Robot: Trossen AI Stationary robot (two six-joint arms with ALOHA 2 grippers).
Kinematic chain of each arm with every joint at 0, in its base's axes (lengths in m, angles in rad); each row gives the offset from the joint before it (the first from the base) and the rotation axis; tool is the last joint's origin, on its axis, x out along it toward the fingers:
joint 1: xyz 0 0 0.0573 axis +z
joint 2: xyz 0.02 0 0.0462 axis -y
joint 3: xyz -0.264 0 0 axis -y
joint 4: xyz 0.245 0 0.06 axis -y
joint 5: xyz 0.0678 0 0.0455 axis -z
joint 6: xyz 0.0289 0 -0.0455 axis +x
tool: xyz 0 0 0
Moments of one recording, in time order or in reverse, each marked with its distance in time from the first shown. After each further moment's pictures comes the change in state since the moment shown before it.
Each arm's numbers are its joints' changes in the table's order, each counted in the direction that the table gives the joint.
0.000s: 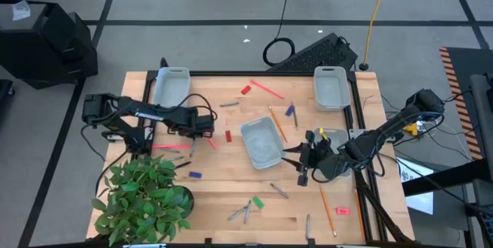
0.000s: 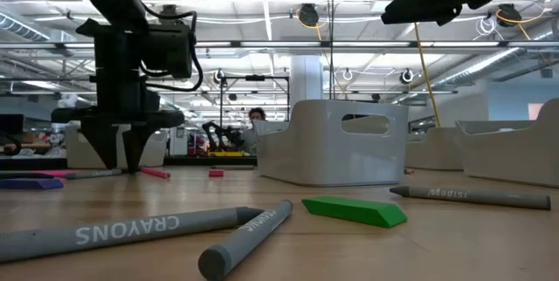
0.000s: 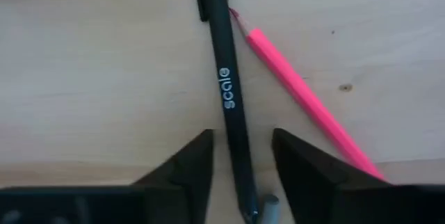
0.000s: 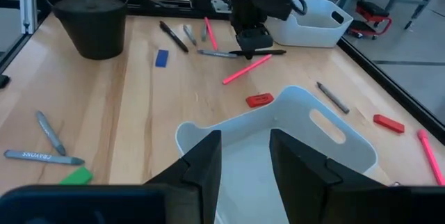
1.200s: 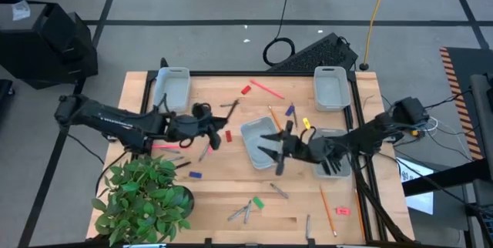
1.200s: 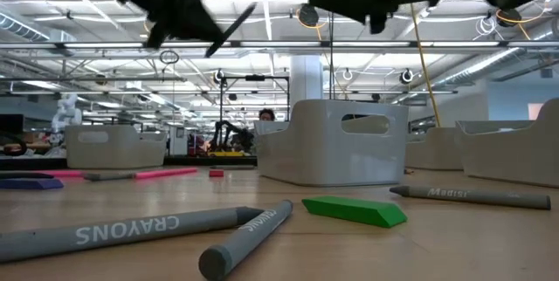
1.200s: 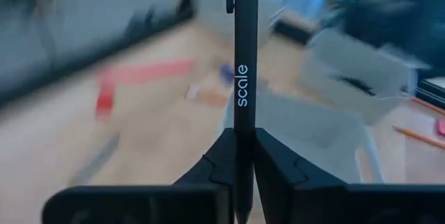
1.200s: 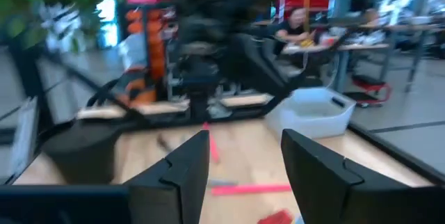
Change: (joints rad) left arm -0.293 0.344 0.022 0.758 -0.304 0.941; right arm -0.250 -0.309 -0.036 0.899 -0.175 -0.223
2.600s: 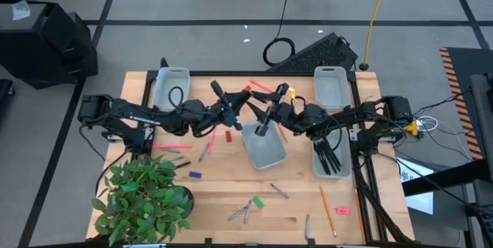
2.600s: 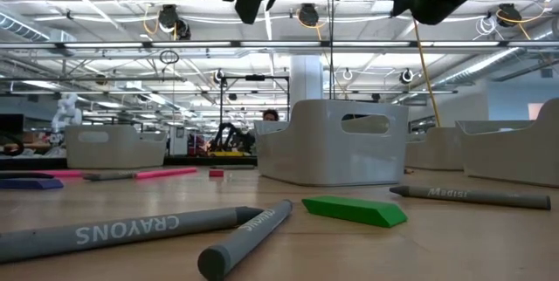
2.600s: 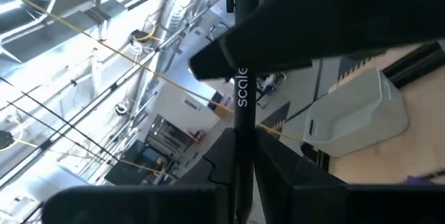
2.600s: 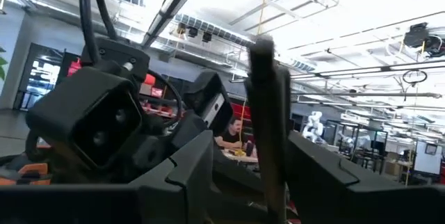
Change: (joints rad) left arm 0.149 -0.292 0.112 0.786 0.008 1.401; right arm -0.316 -0.134 0.216 0.364 -0.239 -0.396
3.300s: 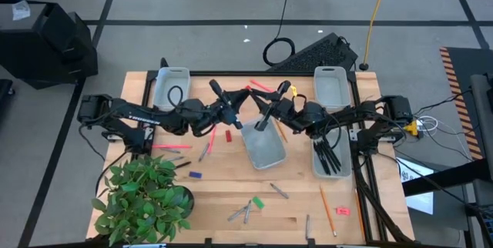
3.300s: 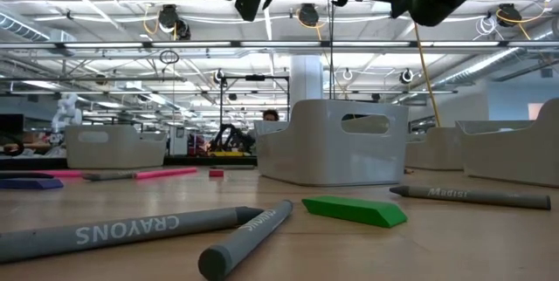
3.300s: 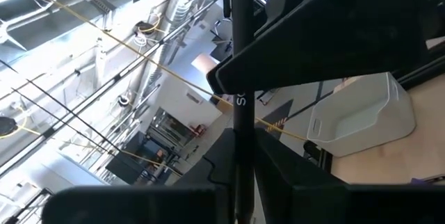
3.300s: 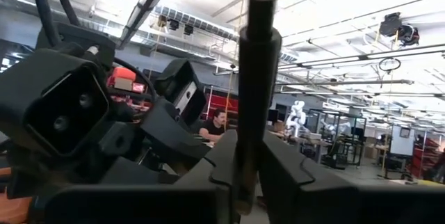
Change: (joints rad) left arm 0.000 0.003 0.006 0.001 -0.018 -0.035; right arm -0.020 0.000 0.000 -0.007 0.057 0.026
